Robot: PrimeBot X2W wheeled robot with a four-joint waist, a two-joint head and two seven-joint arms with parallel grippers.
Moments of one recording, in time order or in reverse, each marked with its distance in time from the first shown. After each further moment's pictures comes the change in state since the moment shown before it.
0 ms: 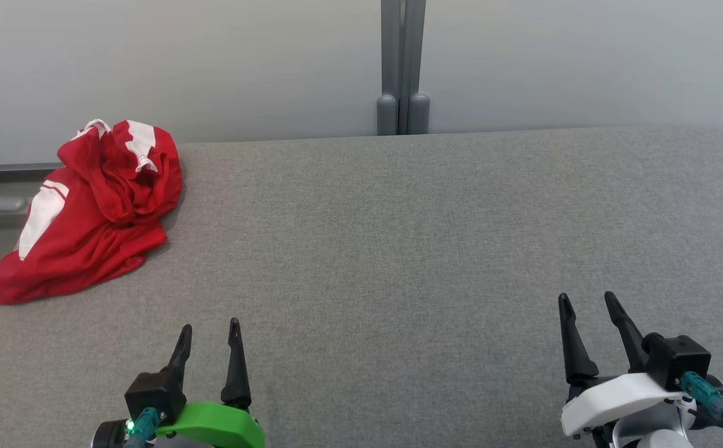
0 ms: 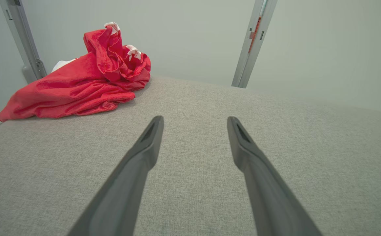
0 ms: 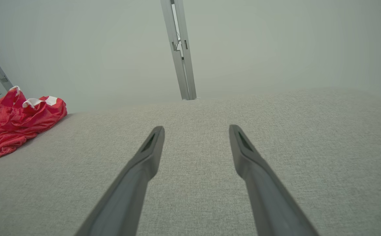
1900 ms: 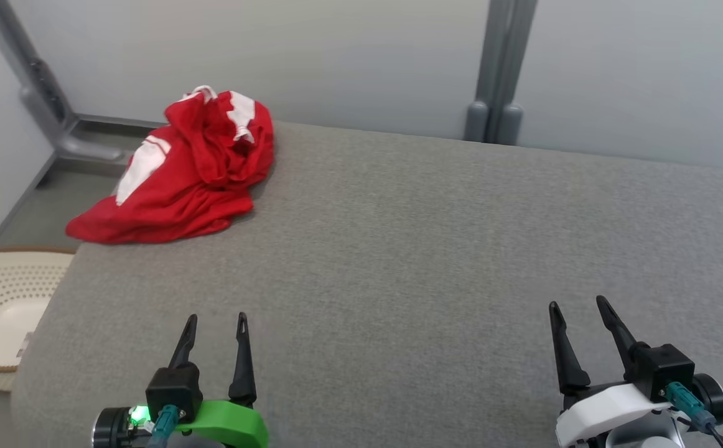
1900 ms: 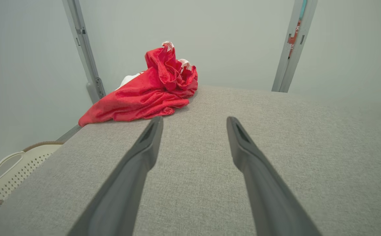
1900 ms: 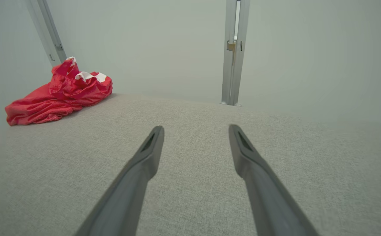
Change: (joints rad) left arm -0.023 0.001 -0.020 0.027 0.137 0.026 -0.038; right arm 0.019 -0.002 0.015 0.000 -0.110 0.000 -0.037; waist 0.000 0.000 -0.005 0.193
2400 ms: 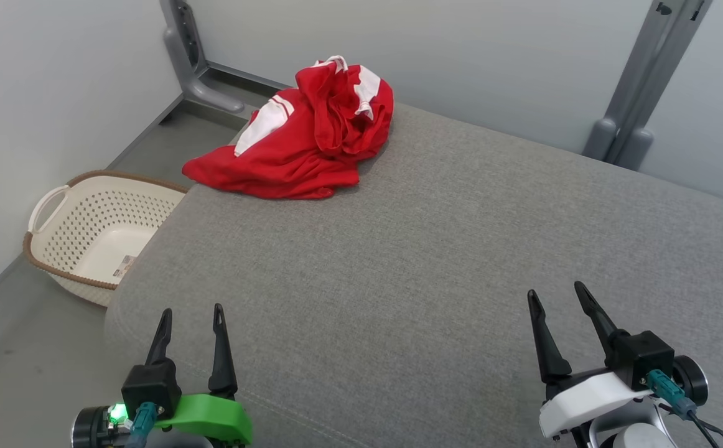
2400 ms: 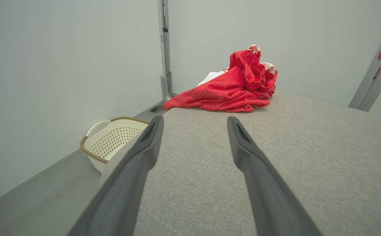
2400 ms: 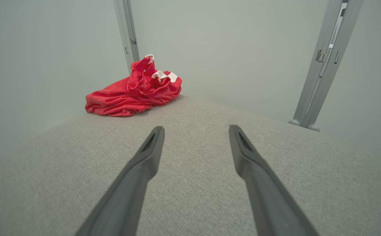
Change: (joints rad) left arm 0.001 0.001 0.059 -0.029 0.001 0.004 0.000; right arm -0.043 0.001 0.052 0.005 -0.004 0.000 0.000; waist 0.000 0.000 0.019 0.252
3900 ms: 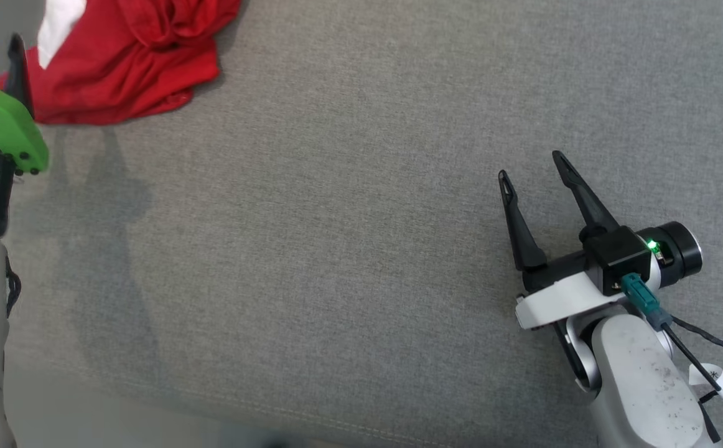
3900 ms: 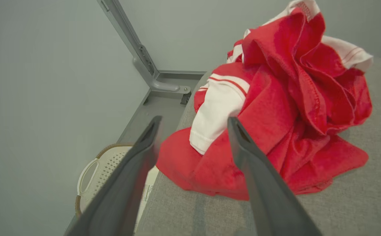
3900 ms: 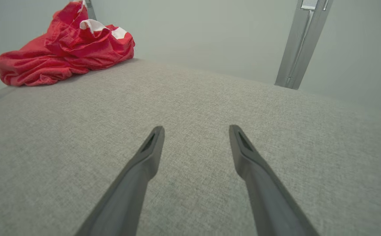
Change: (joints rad) left arm -0.912 0.312 0.074 0.562 -0.099 -0.230 0.302; right arm -0.279 -0.001 0.057 -0.047 -0.178 0.000 0.000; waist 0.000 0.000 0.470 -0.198
